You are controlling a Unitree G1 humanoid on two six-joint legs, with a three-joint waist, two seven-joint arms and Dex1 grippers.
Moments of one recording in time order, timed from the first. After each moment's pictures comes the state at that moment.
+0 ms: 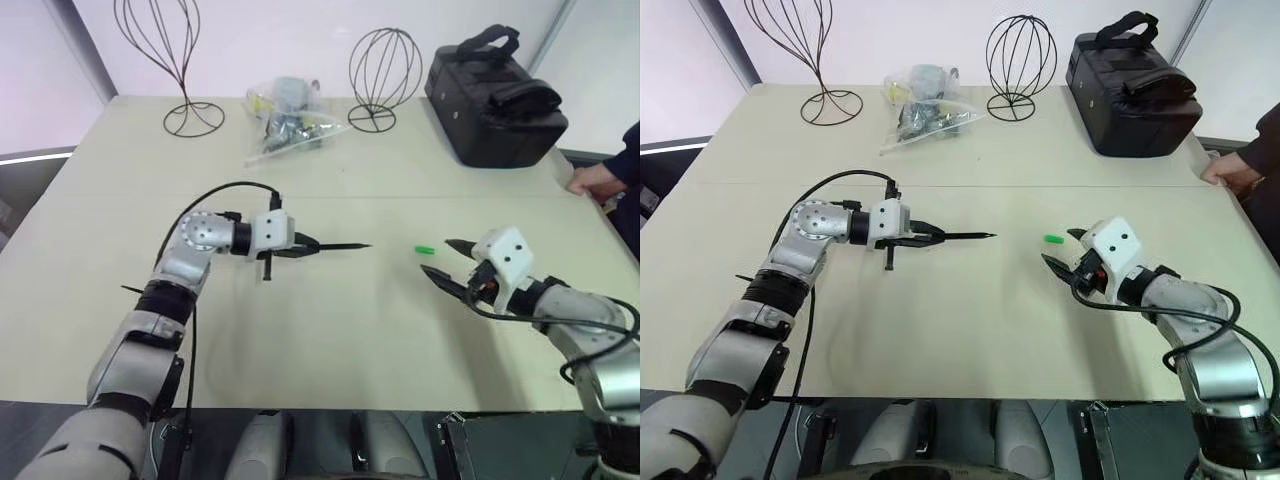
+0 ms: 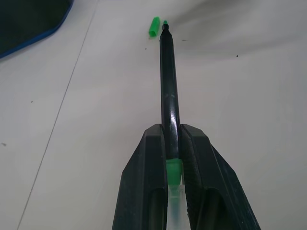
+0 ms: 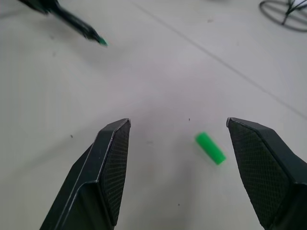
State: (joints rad) left arm -0.77 0.44 -0.22 0.60 -0.01 -0.36 -1.24; right arm -0.09 -0.72 -0.16 -0.31 0.29 0.45 0.75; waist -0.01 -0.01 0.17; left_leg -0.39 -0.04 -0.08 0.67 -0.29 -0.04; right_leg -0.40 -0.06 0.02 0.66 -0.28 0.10
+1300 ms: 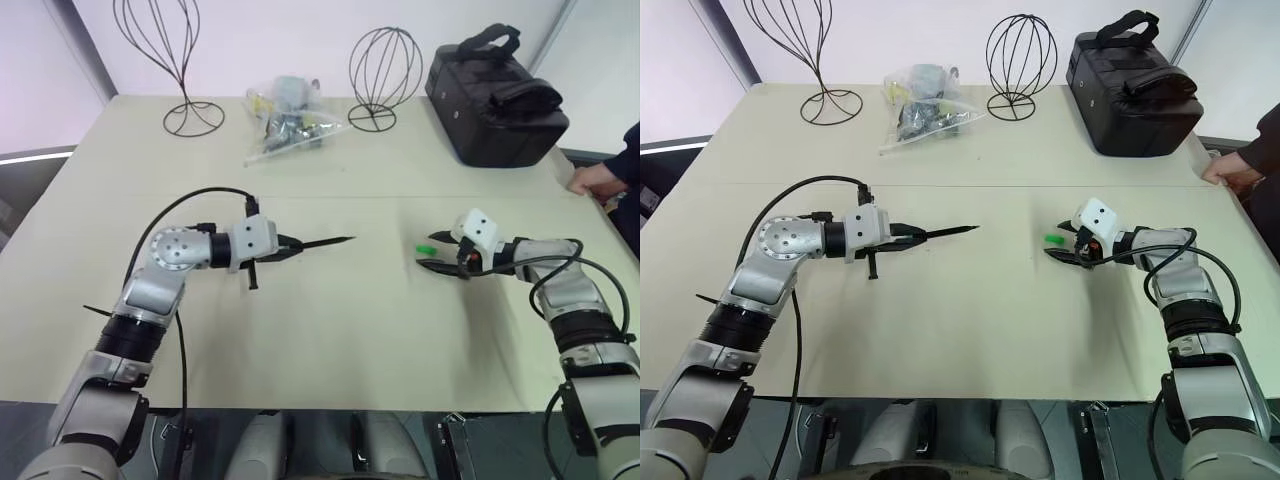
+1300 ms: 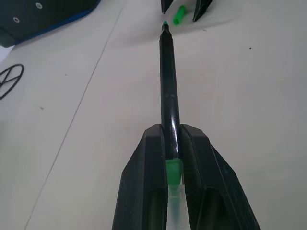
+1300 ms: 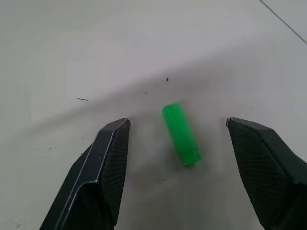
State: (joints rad) left arm -0.56 0.57 -0.18 0.18 -0.06 -0.10 -1.08; right arm -0.62 -0.71 0.07 0.68 0.08 -0.07 1.08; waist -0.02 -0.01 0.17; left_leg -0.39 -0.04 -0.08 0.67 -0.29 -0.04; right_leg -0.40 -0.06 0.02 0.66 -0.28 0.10
